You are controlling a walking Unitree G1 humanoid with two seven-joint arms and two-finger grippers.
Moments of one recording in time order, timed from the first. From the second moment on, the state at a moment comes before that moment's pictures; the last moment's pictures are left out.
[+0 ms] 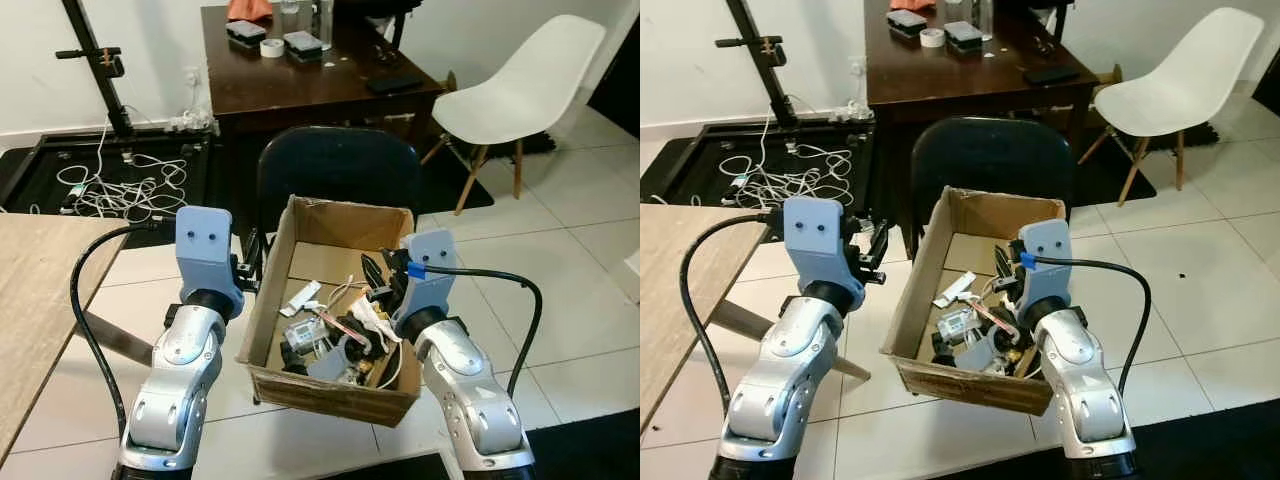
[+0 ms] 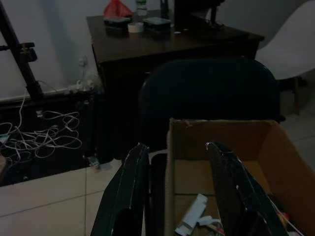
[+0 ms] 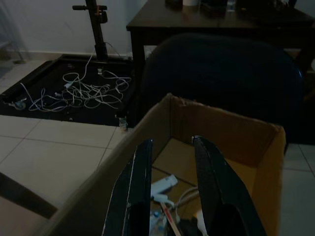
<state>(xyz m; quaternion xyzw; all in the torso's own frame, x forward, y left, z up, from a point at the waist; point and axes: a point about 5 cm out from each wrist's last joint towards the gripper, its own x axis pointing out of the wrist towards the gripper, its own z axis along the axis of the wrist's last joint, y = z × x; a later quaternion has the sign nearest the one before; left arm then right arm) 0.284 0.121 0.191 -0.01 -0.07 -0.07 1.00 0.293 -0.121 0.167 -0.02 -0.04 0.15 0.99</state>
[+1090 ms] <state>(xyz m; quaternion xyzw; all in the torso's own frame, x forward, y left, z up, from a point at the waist) 0.284 0.122 0.189 -0.01 -0.06 -0.06 1.00 0.292 -0.120 0.174 -0.02 -0.05 0.16 0.99</state>
